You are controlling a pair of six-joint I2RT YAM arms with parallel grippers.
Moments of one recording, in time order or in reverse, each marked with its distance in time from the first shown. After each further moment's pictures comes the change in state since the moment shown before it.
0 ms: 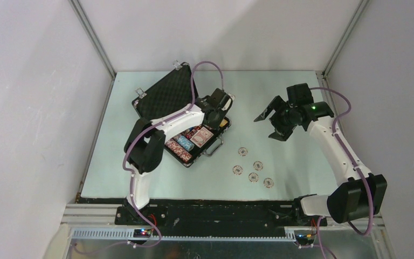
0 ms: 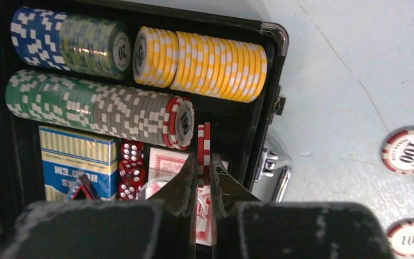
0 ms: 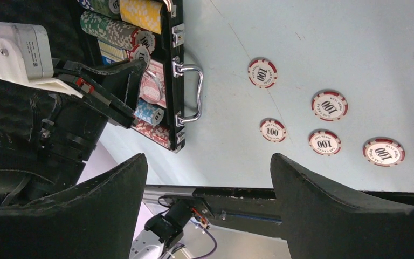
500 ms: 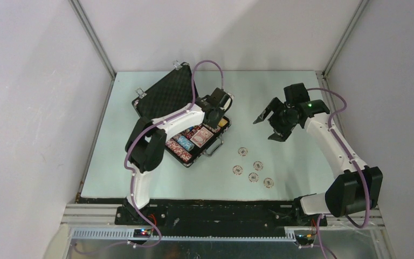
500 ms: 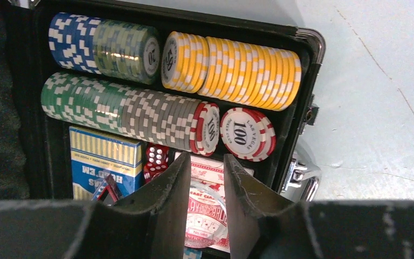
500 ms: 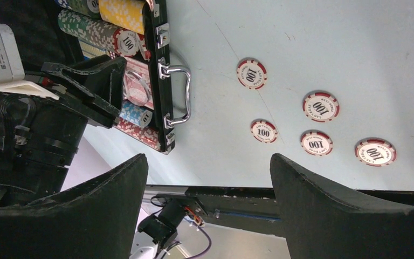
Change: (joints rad) left arm 0.008 0.027 0.018 0.006 -0.073 0.047; right arm -0.001 0.054 0.000 -0.008 -0.003 -0.021
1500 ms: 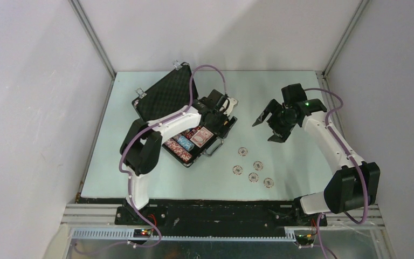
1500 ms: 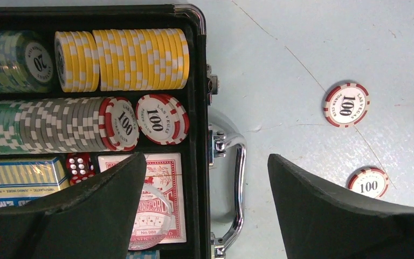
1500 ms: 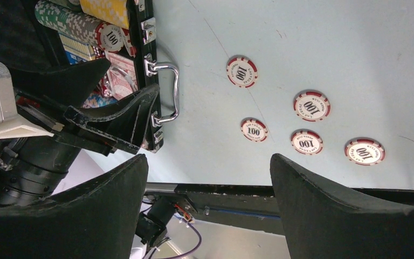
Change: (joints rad) left arm 0.002 -0.066 -0.088 0.042 0.309 0.031; right arm 0.008 0.032 0.000 -0.014 0.000 -0.037
